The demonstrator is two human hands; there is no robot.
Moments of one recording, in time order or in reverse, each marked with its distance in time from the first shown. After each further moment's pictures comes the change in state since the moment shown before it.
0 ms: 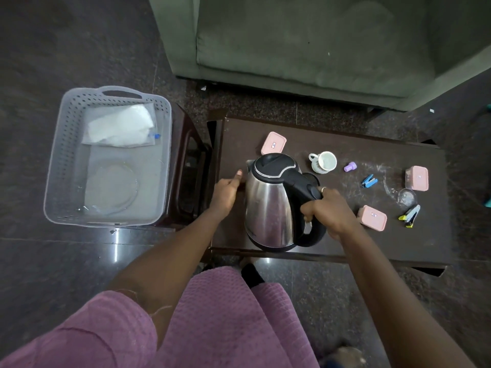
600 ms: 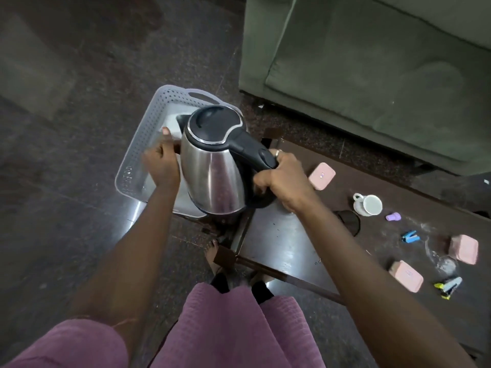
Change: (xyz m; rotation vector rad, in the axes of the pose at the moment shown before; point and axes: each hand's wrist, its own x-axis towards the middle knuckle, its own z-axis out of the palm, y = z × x) left_hand -0.019 0.009 -0.226 -0.381 0.899 0.459; right_hand -0.042 -0.161 0.126 0.001 -0.331 -0.515
